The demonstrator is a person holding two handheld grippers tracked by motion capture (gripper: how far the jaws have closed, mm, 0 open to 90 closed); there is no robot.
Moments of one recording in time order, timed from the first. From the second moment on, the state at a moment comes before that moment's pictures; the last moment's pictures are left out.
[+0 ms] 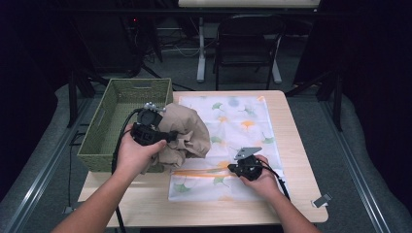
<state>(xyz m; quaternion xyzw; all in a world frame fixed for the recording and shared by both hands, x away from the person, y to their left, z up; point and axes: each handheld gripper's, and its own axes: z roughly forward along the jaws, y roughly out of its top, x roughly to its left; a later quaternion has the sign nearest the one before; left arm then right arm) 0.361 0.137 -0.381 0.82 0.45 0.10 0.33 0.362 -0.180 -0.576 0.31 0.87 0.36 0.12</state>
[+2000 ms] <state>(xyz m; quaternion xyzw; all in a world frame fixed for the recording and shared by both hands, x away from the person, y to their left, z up) 0.301 0.109 -0.442 0.82 0.42 0.10 0.37 0.374 -0.180 -0.526 0.31 0.84 0.42 0.15</state>
